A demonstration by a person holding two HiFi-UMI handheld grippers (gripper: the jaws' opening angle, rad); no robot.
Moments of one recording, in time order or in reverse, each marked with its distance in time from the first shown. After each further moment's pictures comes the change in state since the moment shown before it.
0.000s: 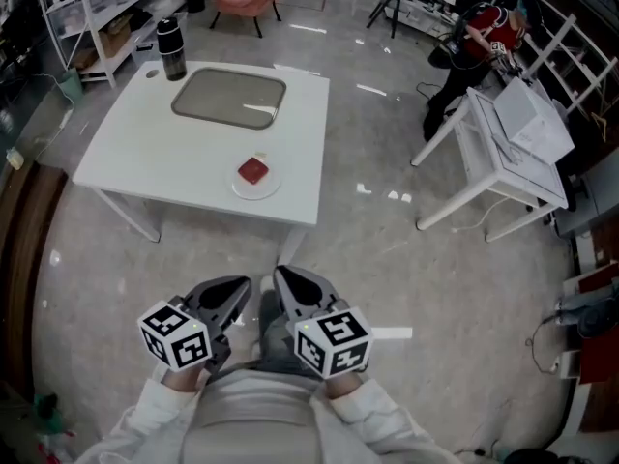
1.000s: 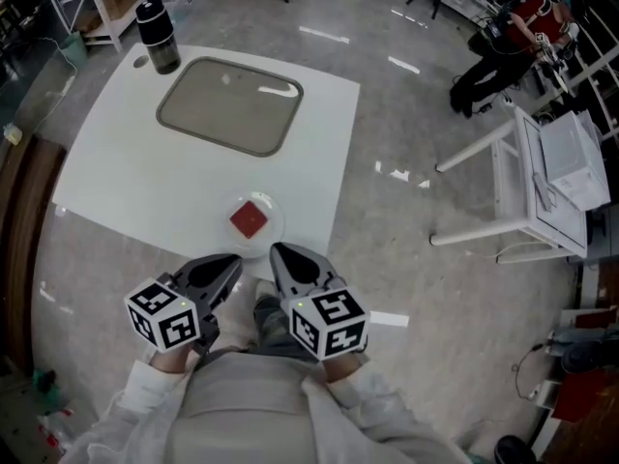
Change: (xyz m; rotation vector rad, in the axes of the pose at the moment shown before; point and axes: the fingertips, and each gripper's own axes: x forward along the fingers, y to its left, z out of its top) left arm 0.149 0.179 0.114 -0.088 0.051 0.113; right arm 0.204 -0.150 0.082 0.009 0.142 0.073
